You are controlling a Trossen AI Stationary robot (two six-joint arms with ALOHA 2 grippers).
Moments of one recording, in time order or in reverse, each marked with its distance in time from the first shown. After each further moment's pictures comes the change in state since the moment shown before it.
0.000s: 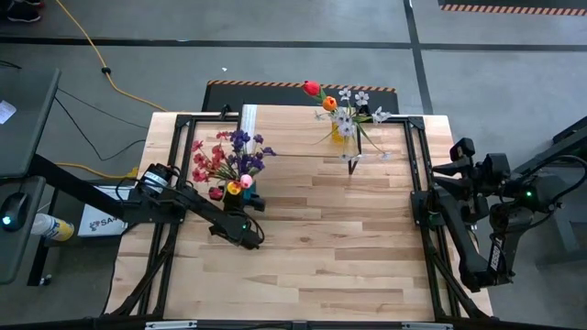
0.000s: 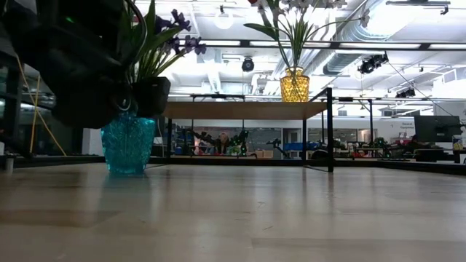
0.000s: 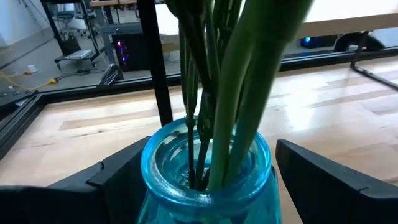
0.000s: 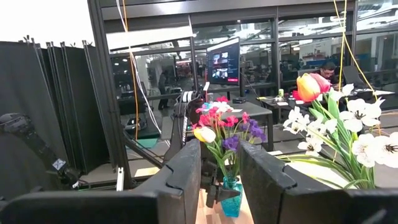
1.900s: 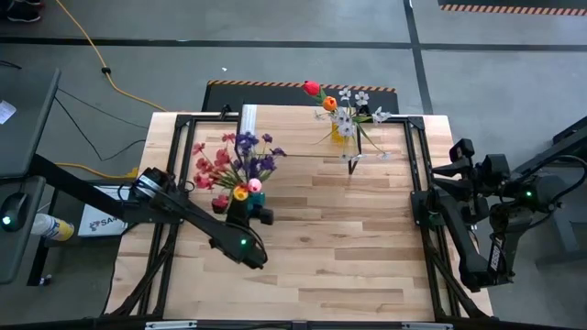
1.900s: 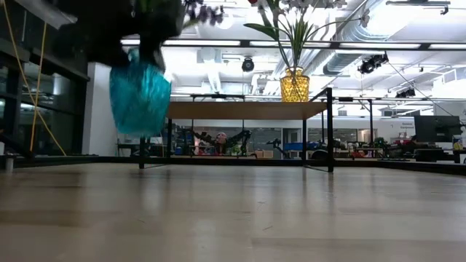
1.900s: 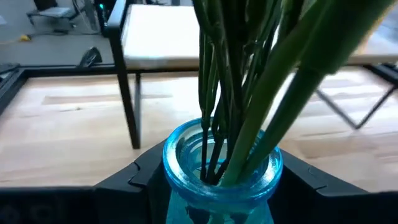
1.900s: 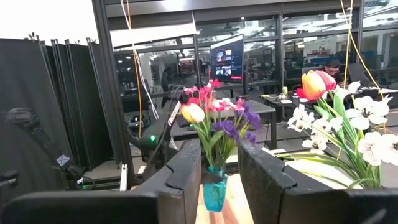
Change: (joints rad) left arm -0.121 -0.016 0.356 -0.332 0.124 -0.128; right arm 0.000 0.000 0.000 0.000 -0.021 0.000
